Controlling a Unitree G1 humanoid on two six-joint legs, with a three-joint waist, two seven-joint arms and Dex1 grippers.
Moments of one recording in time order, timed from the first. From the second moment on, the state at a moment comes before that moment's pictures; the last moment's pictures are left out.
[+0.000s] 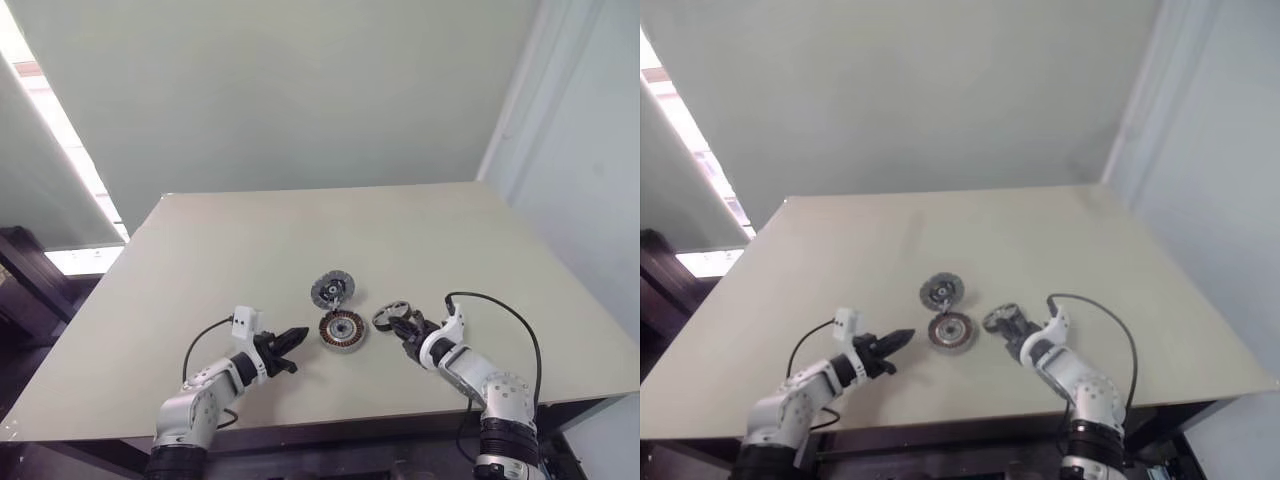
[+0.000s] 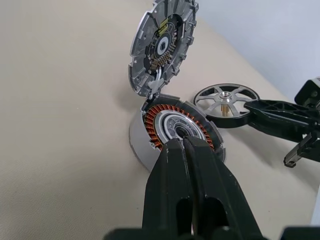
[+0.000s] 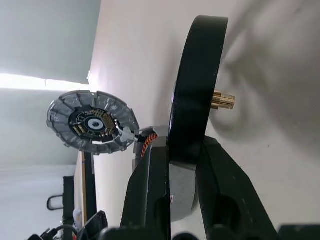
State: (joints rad) left arm -0.08 0.28 0.10 0.11 -0.52 0.53 -0.72; right arm -0.25 0.11 -0.44 0.13 0.94 0.93 -0.04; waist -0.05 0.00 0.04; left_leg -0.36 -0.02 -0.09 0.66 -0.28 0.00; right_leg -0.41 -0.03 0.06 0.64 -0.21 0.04
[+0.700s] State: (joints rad) left arm -0.09 0.29 0.10 0.12 -0.52 0.52 -0.72; right arm -0.18 0.09 -0.29 -0.08 1.38 1.13 -0.12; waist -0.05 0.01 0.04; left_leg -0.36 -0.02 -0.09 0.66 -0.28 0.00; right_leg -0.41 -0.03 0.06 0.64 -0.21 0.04
